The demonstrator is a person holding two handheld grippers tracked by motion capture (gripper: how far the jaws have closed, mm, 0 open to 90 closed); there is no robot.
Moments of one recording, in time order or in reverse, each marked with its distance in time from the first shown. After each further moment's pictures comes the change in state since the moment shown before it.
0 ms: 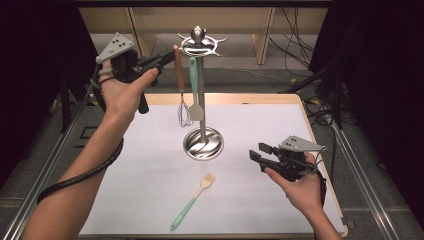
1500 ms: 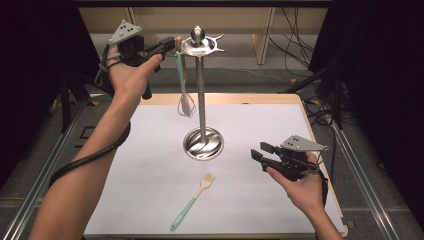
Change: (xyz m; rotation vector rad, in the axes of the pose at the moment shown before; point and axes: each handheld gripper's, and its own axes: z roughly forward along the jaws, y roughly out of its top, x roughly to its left) left arm 0.022 0.007 0.033 0.030 0.075 0.019; right arm -0.002 0.001 -0.004 0.004 -0.024 0.000
